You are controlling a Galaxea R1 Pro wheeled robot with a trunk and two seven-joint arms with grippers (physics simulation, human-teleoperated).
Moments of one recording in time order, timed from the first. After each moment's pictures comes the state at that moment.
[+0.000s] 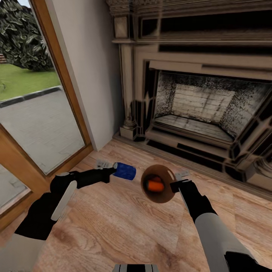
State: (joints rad) left arm -0.62 0.19 -0.23 -1.43 0.37 0.73 -0.52; right arm -0.79 0.07 -0.14 -0.71 0.46 0.56 0.09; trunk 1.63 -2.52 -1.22
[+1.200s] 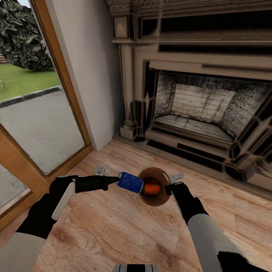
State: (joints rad) left arm -0.63 0.19 -0.18 -1.31 0.38 0.81 -0.83; right arm -0.79 0.13 -0.13 -0.66 0.45 0.56 0.01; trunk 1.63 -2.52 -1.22
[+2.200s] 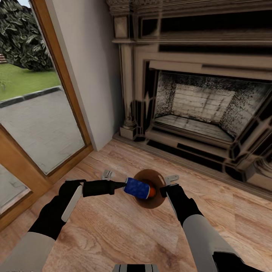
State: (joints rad) left arm -0.63 0.12 -0.18 -1.21 0.35 0.81 -0.87; right arm -0.79 0.17 -0.13 -0.64 0.45 0.56 0.00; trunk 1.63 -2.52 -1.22
